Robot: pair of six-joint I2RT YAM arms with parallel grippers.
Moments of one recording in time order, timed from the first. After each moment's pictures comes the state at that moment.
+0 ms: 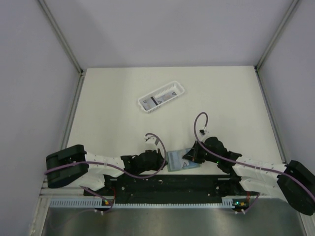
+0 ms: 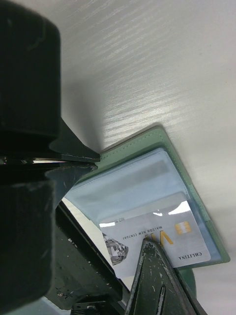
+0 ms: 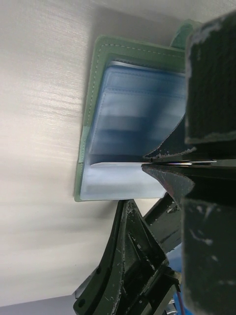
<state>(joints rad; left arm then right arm) -1.23 1.32 0.30 0.37 -0.27 -1.00 0.79 1.00 0.15 0.24 -0.17 0.96</state>
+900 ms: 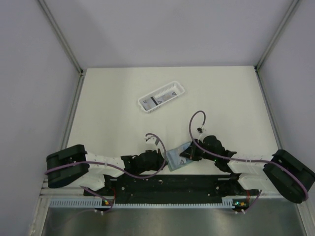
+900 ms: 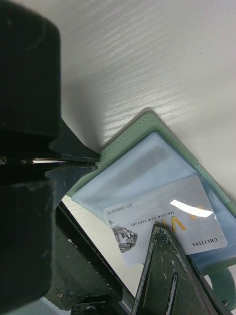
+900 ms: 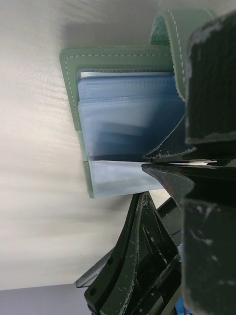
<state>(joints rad) -1.23 1.33 0.30 0.37 -0.27 -1.00 0.78 1.16 0.14 0.47 -0.21 0.94</state>
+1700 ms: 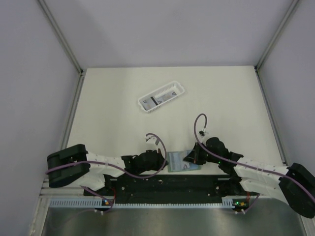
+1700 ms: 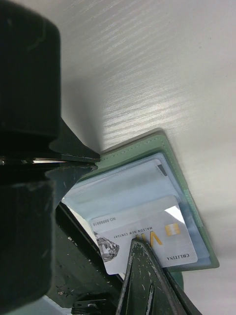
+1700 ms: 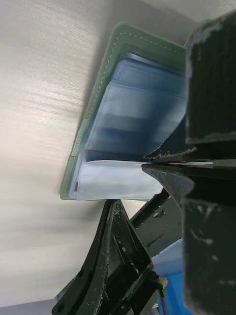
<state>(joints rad) -1.23 1.34 0.30 0.39 -0.26 -1.00 0.78 0.95 0.14 0.19 -0.24 0.90</state>
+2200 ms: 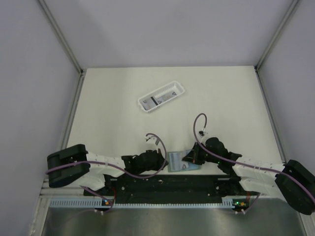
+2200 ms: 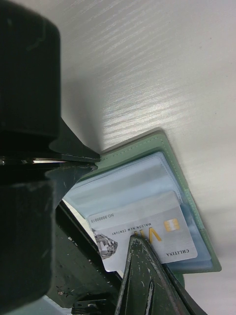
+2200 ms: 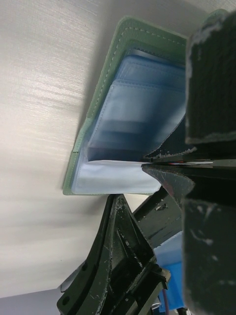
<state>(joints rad) -1.23 1.34 0.30 0.39 -0.26 -1.00 0.78 1.00 0.12 0.28 -0.25 0.95</state>
